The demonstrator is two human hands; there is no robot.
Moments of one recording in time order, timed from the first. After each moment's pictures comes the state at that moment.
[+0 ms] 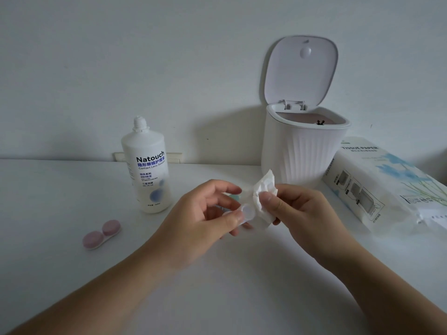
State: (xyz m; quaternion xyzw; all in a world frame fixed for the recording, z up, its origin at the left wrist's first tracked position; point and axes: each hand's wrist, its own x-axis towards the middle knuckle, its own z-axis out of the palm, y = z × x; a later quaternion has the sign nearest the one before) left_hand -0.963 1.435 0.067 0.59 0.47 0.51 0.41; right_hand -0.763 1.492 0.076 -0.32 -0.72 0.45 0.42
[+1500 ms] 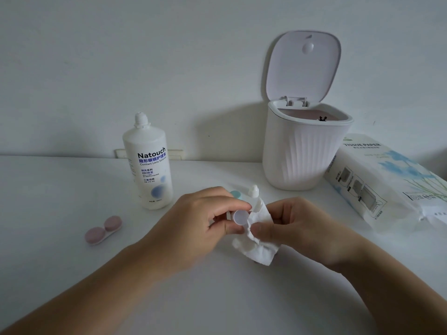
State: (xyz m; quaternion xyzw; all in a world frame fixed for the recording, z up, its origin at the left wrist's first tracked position) left_hand -0.972 1.437 0.062 0.77 0.46 0.43 0.10; right_hand -0.754 1.493 0.074 -0.34 -0.73 0.56 0.20
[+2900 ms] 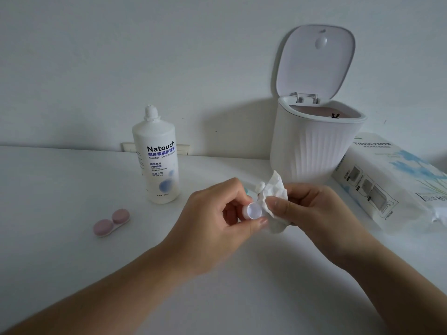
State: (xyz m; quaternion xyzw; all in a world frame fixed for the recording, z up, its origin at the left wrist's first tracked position) left_hand -0.953 1.429 0.059 0.69 0.45 0.54 0.17; right_hand -0.759 1.489 0.078 -0.32 -0.70 0.53 0.36
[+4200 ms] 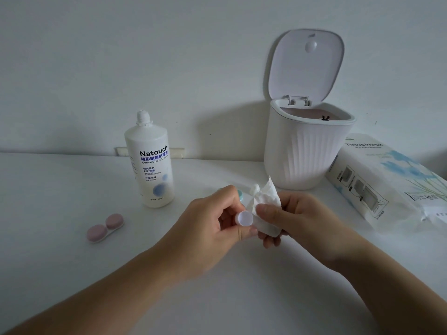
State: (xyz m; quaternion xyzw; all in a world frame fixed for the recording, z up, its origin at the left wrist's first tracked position) left_hand -0.959 1.432 0.054 0.71 0.47 0.47 0.23; right_hand -0.759 1.490 0.079 -0.33 -0.72 0.54 0.27
